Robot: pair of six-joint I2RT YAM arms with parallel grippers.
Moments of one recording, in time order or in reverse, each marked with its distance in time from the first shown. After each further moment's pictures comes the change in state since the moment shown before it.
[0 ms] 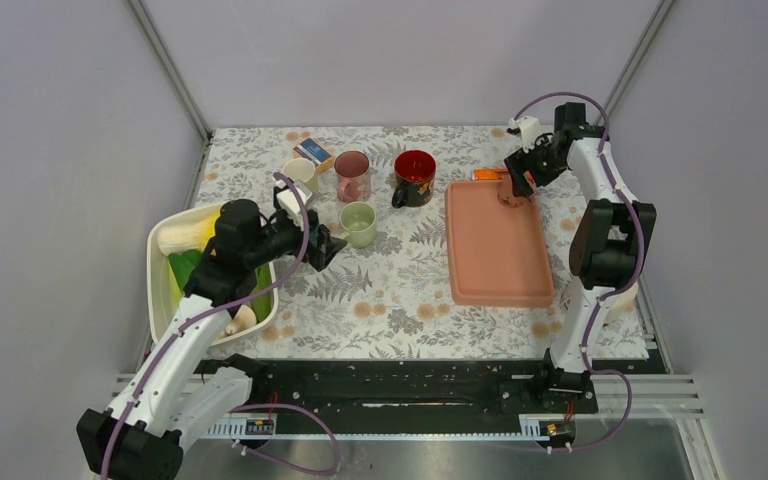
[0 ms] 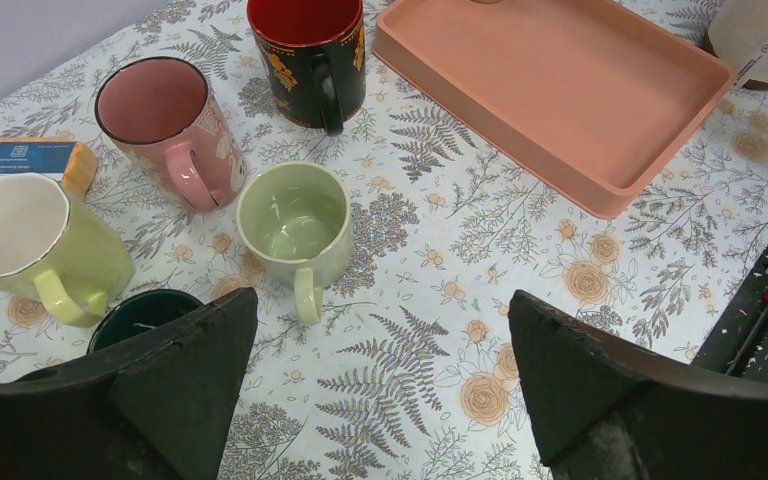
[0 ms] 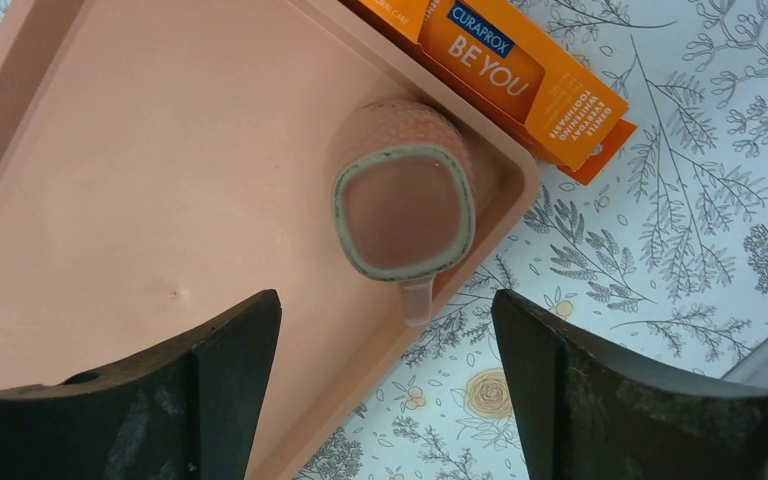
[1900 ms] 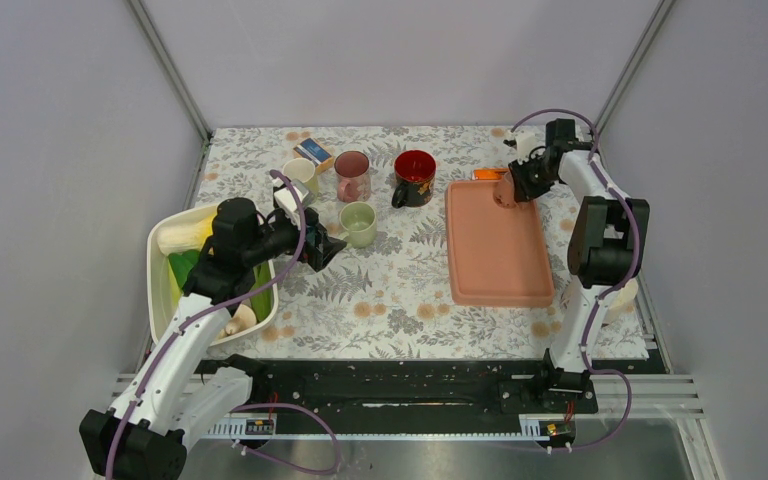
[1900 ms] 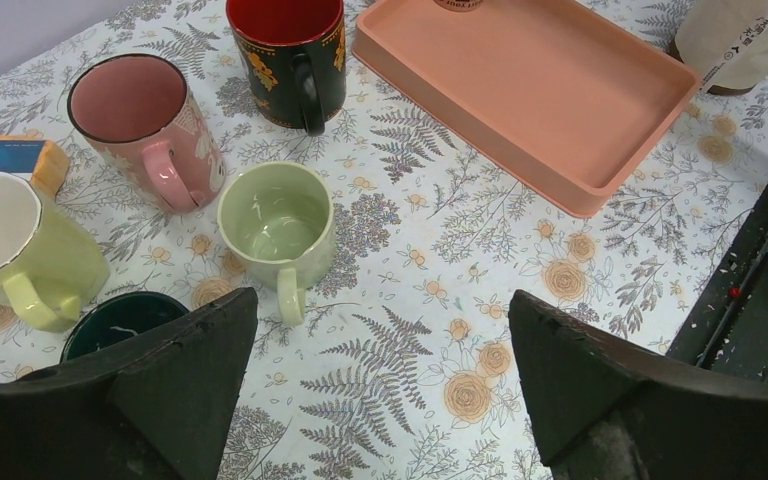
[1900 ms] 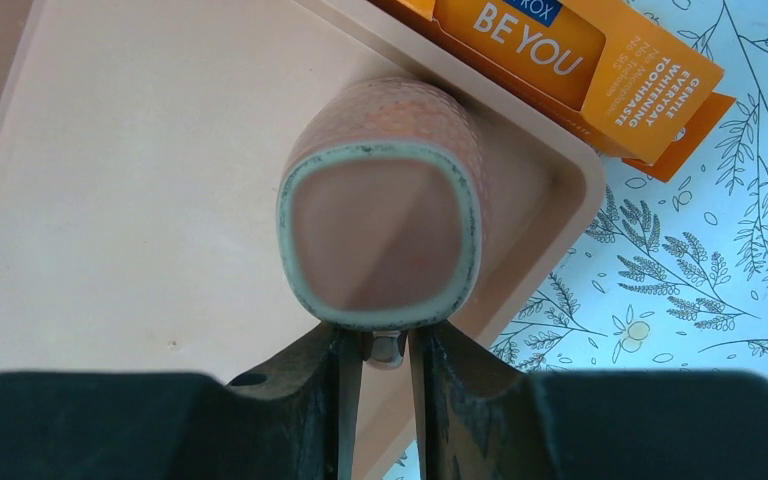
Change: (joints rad) left arm 0.036 0.007 0.000 0.000 0.073 -0.023; right arm 0.011 0.021 -0.138 0.143 0.005 0.116
